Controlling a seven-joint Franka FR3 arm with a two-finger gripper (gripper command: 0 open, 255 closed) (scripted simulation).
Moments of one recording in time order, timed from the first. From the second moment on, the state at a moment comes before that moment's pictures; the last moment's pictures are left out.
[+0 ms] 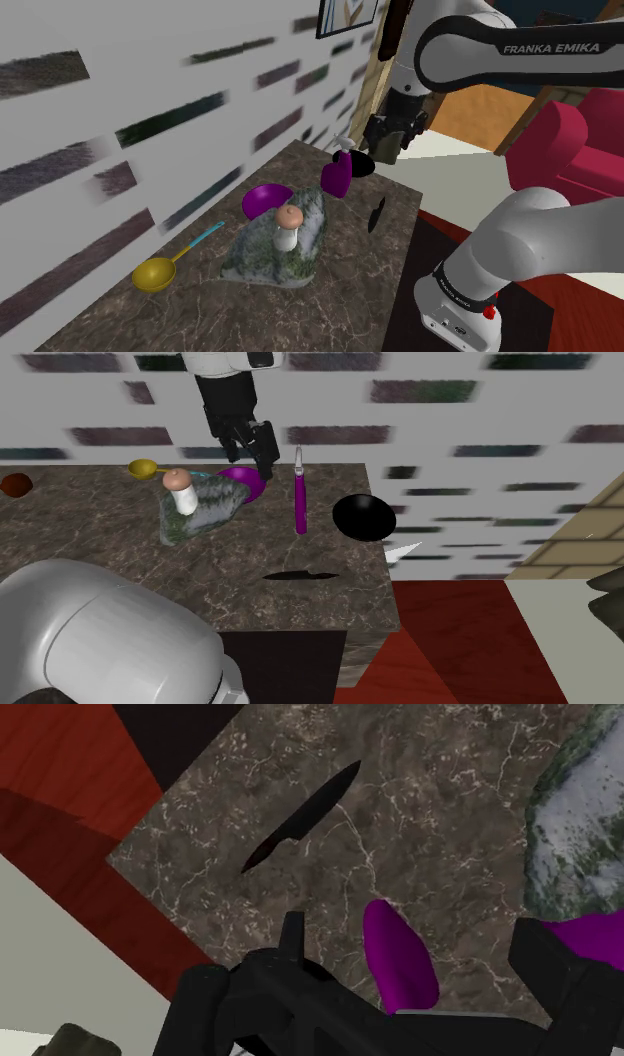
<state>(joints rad) -0.14 -0.78 0.12 -2.63 0.01 1.83 0.40</state>
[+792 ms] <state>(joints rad) -0.32 -0.52 0.19 -2.86 0.01 2.28 0.77</state>
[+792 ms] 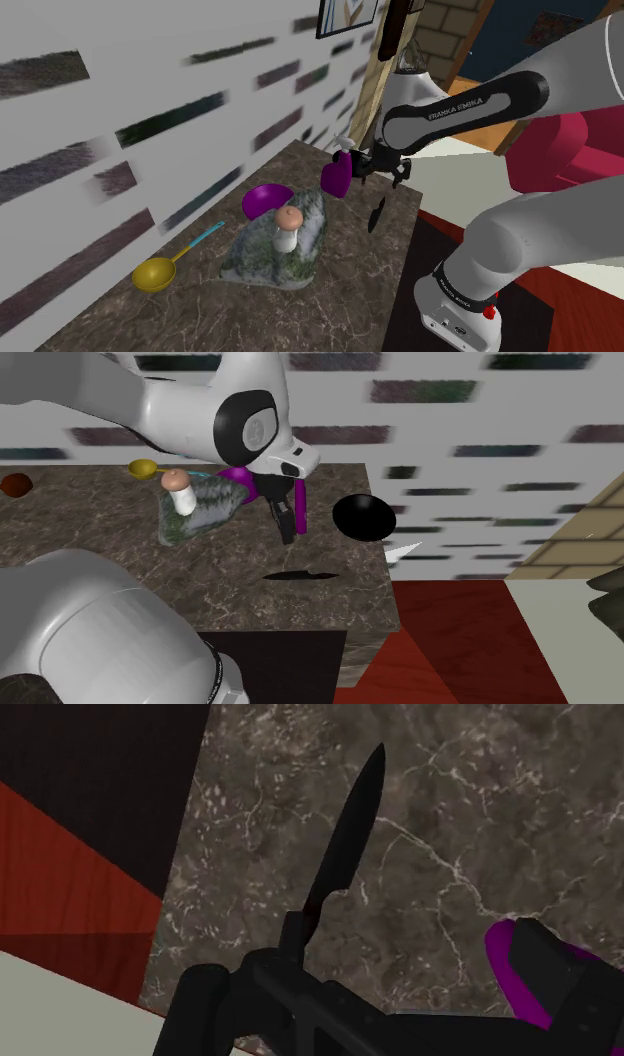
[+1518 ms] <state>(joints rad) -0.50 -0.16 0.25 -2.93 -0.12 2.68 1.08</state>
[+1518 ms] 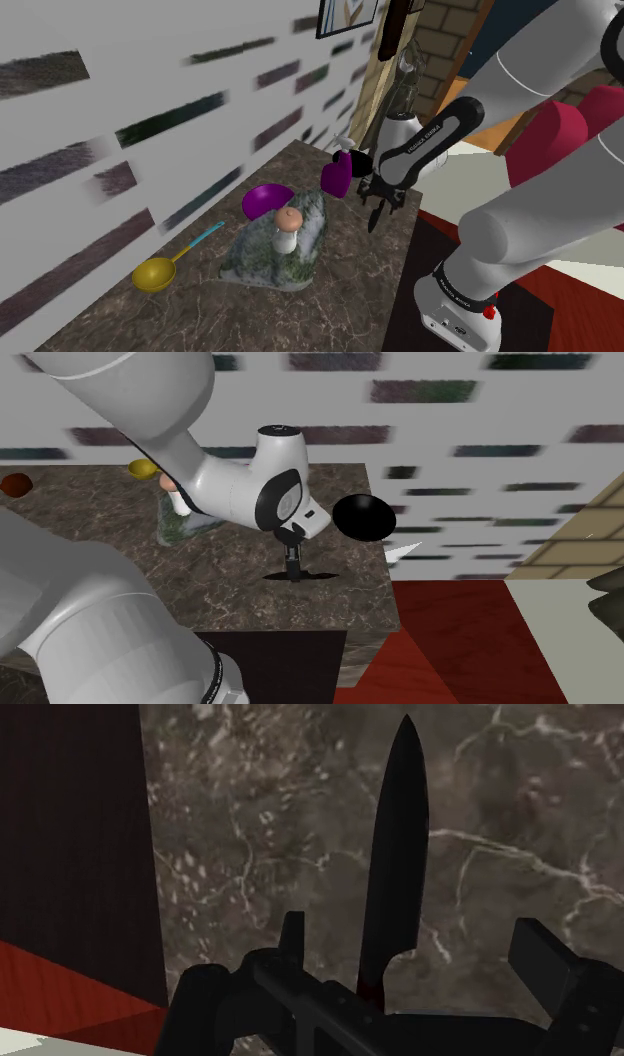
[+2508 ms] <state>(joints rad) -0.55 -0.06 0.26 -2.93 -0.23 2.78 1.16</state>
